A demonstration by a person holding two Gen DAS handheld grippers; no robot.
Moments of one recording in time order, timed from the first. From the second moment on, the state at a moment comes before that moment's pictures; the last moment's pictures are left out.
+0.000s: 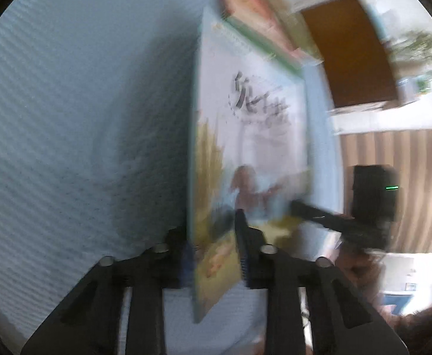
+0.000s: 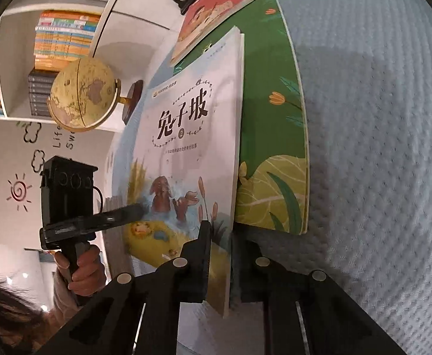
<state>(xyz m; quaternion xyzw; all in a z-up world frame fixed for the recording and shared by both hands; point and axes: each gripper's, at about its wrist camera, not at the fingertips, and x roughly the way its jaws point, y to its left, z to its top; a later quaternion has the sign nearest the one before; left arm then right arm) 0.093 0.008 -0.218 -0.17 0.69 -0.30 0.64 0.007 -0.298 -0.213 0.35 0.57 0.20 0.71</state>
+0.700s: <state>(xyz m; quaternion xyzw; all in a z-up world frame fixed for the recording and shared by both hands) 0.073 -0.024 -0.171 0.03 0.64 -0.23 0.73 0.008 -0.251 -0.154 0.26 0.53 0.23 0.77</state>
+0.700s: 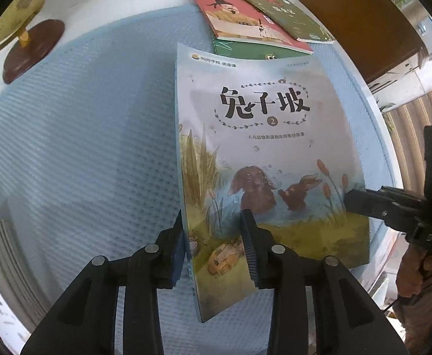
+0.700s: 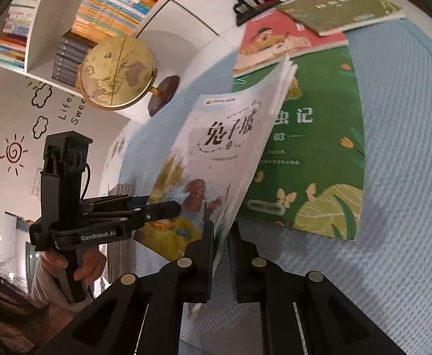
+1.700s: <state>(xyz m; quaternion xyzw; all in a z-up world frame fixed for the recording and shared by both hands) 0.057 -0.005 -0.150 0.03 0.61 -0.19 0.77 0.016 -0.212 -0.124 0.24 0.51 0.27 0.79</state>
